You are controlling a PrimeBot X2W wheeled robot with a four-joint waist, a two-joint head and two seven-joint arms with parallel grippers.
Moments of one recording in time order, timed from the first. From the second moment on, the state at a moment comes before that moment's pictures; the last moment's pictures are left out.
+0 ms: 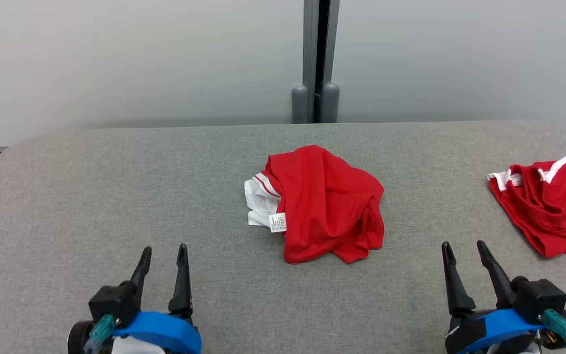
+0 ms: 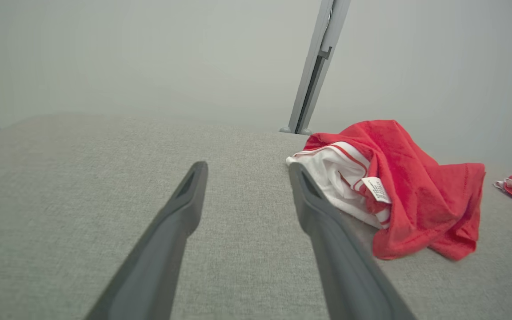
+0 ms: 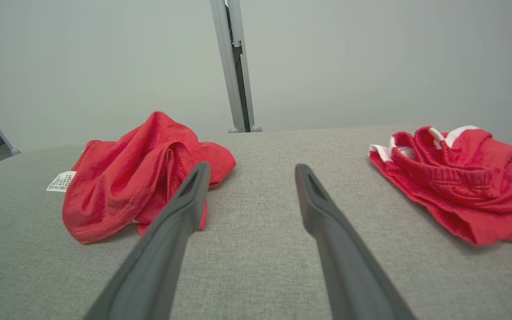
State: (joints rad) left arm -0.15 0.19 -0.38 0.39 -0.48 0.07 -0.26; right arm -0.08 -0.05 -0.02 0.33 0.15 0.13 -0.26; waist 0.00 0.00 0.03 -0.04
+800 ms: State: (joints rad) left arm -0.03 0.15 -0.27 0.34 -0.45 0.05 -0.26; right arm -0.07 -0.05 0.01 0.36 0.16 0.13 -0.26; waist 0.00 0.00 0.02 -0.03
